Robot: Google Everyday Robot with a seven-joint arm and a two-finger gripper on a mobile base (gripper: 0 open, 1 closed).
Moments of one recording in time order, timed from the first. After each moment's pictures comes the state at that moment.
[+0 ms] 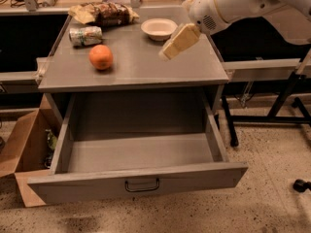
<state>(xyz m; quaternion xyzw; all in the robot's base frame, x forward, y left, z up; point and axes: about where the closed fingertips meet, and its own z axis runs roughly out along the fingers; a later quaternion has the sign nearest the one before) 0.651 -0.068 0.987 -0.53 0.71 0.11 0.45</state>
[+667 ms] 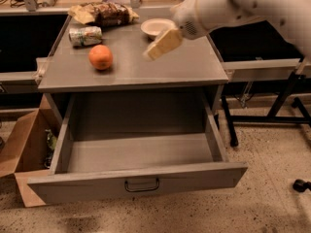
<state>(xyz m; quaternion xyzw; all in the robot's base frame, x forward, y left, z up) 0.674 -0.028 0.970 -0.51 0.71 0.14 0.47</state>
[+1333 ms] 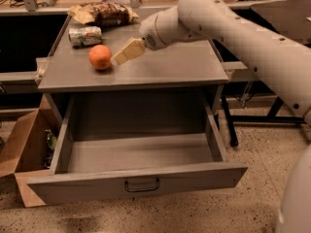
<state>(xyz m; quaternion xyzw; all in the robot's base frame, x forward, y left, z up) 0.721 0.058 0.923 -0.48 0.71 0.19 0.48</state>
